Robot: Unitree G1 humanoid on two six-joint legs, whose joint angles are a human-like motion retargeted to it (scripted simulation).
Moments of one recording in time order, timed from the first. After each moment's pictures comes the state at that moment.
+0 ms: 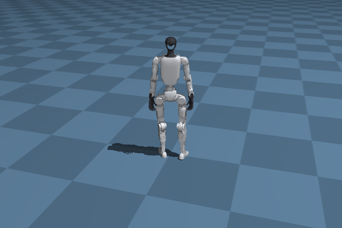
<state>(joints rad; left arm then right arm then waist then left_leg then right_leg) 0.06 0.10 -0.03 1.51 0.57 0.08 -0.10 -0.03 -0.19 -0.04 1.63 -0.51 0.02 0.16 -0.01 0.03 -0.05 0.00 0.01 0.27 0.01 -0.13 0.00 0.06 -0.09 -0.36 0.02 0.01 0.06</state>
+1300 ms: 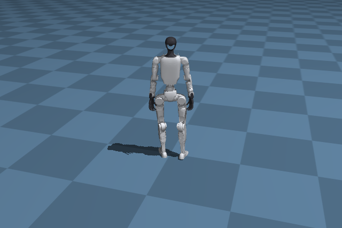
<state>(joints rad) 0.06 0.10 -0.04 1.53 0.57 0.07 -0.10 -0.03 -0.19 -0.05 1.63 -0.51 0.02 0.15 -0.01 0.03 -0.04 0.00 0.00 0.27 0.01 -0.13 0.00 0.05 -0.09 -0.33 0.02 0.01 0.06</state>
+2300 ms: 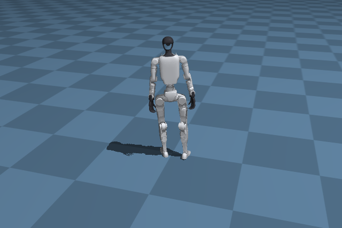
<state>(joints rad) 0.02 0.13 0.02 1.51 0.54 0.07 -0.08 -0.01 -0.20 -0.10 1.59 -0.48 0.01 0.16 0.02 -0.02 0.08 -0.03 -0.02 0.19 0.04 -0.10 0.01 0.06 -0.13 -0.36 0.08 0.00 0.09</state>
